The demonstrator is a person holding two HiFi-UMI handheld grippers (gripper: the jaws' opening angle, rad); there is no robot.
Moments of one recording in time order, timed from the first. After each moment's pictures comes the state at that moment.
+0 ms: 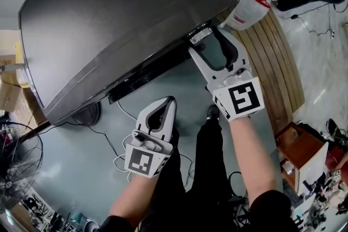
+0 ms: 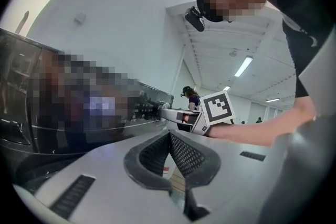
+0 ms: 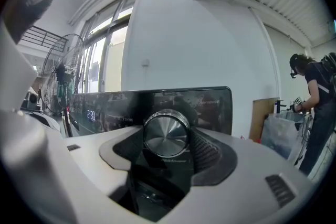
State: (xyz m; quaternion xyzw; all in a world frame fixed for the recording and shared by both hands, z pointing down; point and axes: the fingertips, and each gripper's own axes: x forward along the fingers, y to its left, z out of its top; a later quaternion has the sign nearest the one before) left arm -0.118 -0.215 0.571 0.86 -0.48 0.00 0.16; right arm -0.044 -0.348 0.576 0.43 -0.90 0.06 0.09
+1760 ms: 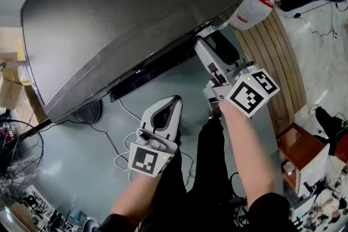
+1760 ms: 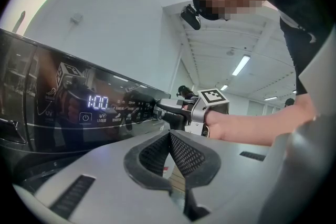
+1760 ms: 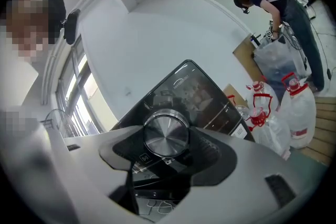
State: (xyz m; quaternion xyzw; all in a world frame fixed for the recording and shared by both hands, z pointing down) left arm -0.108 -0.203 0.585 0.88 -0.45 0.04 0.16; right arm -0.032 -0.354 0.581 0.40 -0.84 0.36 -0.10
